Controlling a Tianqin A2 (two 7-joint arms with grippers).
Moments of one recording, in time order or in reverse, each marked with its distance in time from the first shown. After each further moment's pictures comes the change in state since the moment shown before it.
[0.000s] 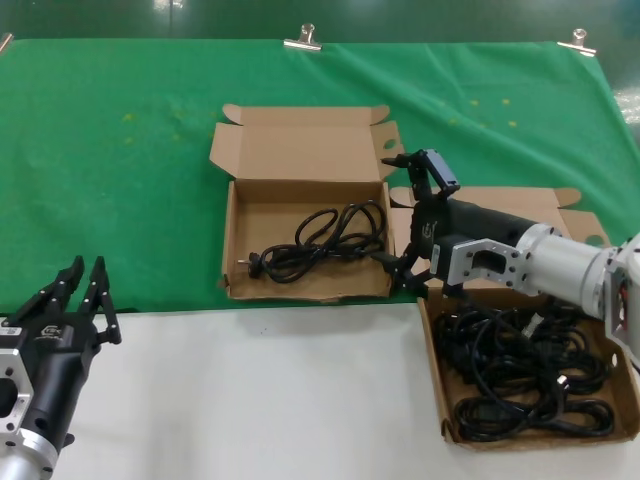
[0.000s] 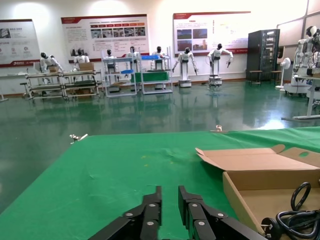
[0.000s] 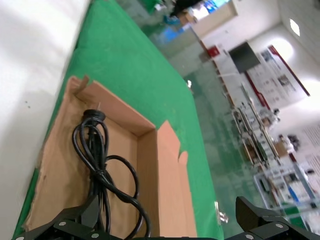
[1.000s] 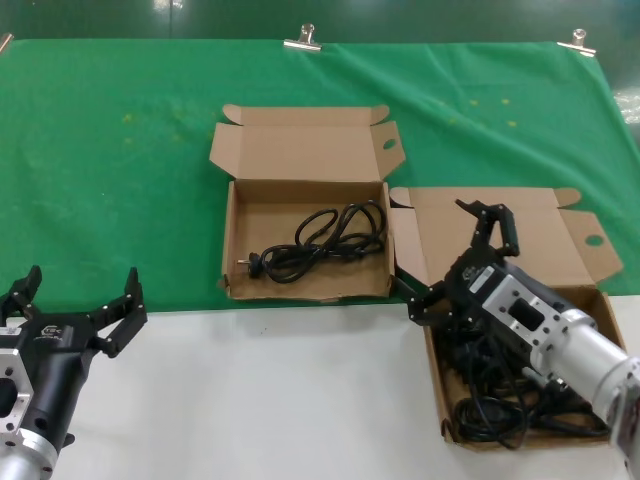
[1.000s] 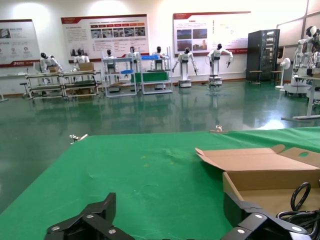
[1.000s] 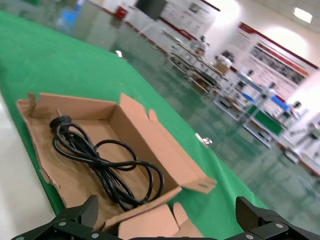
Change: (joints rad) left arm 0.000 0.000 0.000 0.000 0.000 0.000 0.000; right arm -0.390 0.017 0.094 0.384 0.072 0.286 0.466
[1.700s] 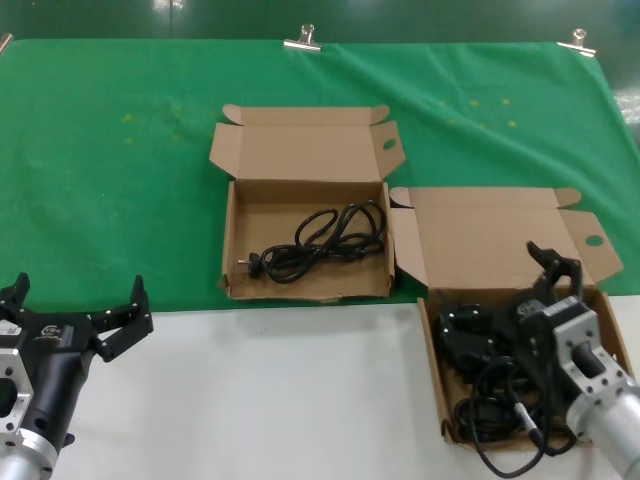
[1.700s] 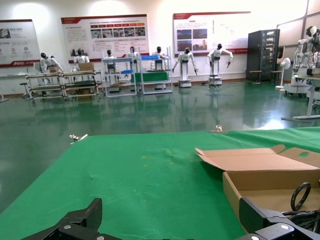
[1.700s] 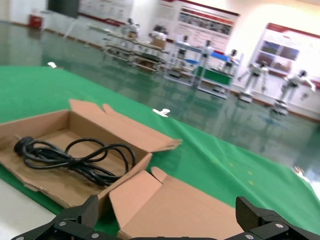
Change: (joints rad) left arm 0.000 0.000 0.000 0.000 0.000 0.000 0.000; right arm -0.276 0.012 0.067 0.272 0.051 0.202 0.329
